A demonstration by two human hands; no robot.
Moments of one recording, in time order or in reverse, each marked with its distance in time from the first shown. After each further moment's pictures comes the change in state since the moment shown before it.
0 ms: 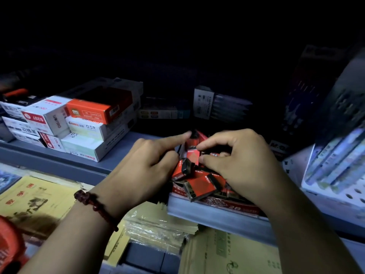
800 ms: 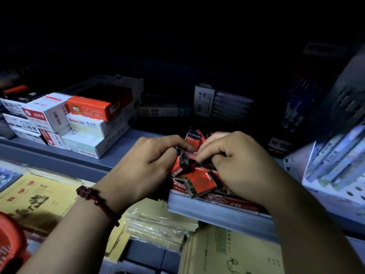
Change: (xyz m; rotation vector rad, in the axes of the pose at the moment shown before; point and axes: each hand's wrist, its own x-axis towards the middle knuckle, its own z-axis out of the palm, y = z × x) left_hand 0.000 -0.001 -0.002 0.023 -0.058 0.024; right_hand 0.000 -0.006 0.000 -0.111 -0.168 -0.015
